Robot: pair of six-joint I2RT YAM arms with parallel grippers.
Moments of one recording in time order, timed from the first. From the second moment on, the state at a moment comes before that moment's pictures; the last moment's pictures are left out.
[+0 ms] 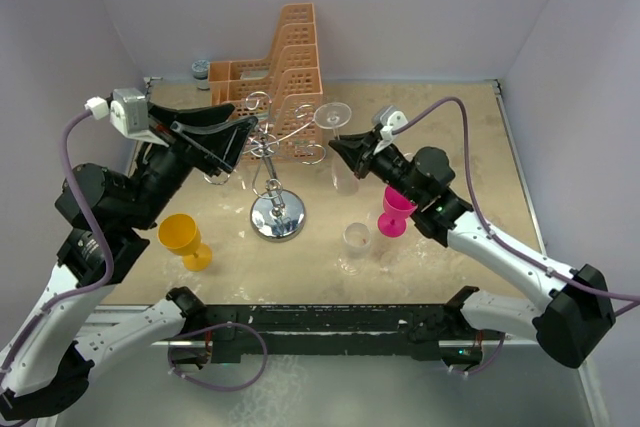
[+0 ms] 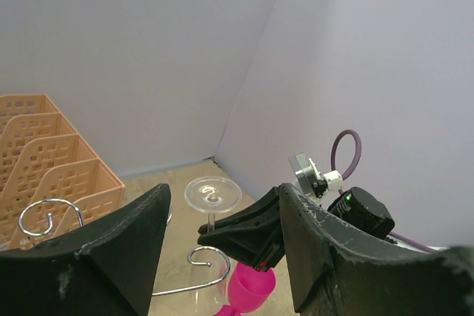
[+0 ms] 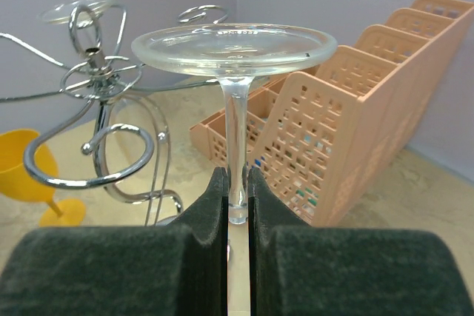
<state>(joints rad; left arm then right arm) -0.71 0.78 1.28 -0.14 -0.06 -0.36 0.67 1.13 0.83 0.47 -0.16 0.04</state>
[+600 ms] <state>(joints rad) -0.71 0.79 1.28 -0.15 -0.07 -0.36 0.67 1.21 0.78 0.60 -0.33 0.08</state>
